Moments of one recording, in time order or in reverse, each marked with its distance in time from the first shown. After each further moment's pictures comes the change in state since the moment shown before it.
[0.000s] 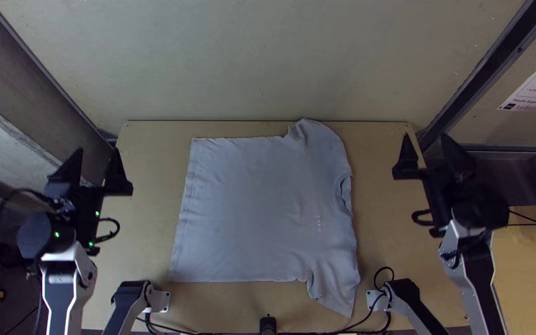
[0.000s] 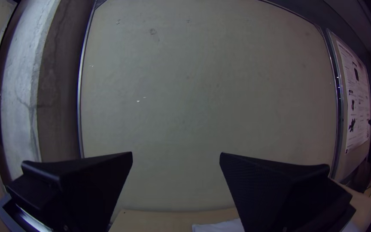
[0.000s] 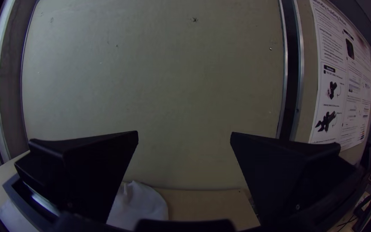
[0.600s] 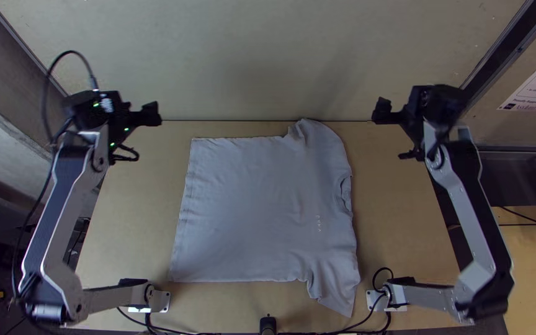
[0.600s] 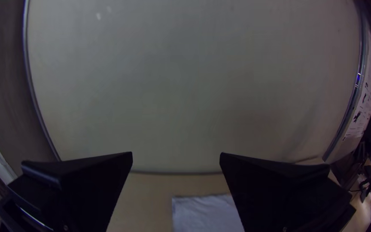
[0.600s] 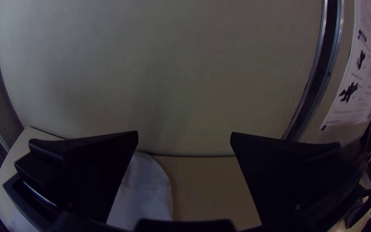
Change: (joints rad) left arm -0.086 0.733 0.647 -0.372 0.000 -0.095; right arm -0.016 0.658 0.616 -0.402 0.003 0.077
